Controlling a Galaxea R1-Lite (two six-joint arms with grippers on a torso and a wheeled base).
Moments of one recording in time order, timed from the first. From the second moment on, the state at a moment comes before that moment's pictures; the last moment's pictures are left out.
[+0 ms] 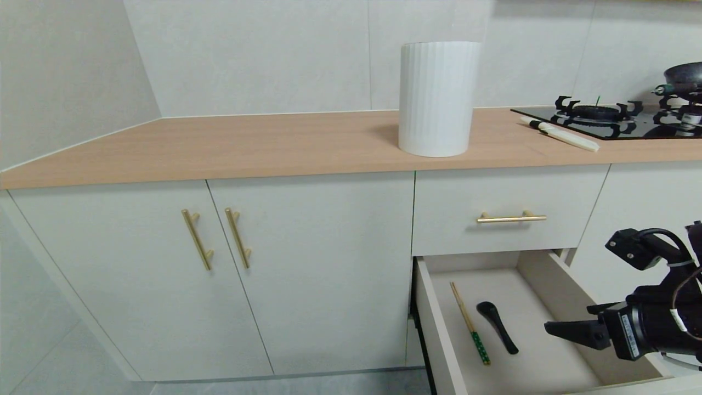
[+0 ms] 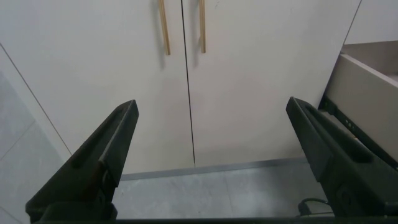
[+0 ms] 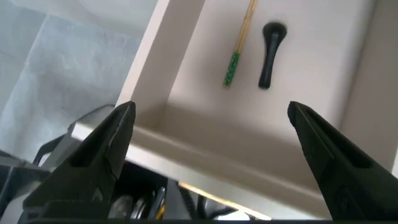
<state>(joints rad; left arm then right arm) -0.01 0.00 0.00 0.01 -0.04 0.01 0.22 1.35 -0.59 -0.02 0.23 -0.02</state>
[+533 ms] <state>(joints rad) -0.01 0.00 0.00 0.01 -0.04 0.01 0.30 1.35 -0.59 0.16 0.23 -0.11</state>
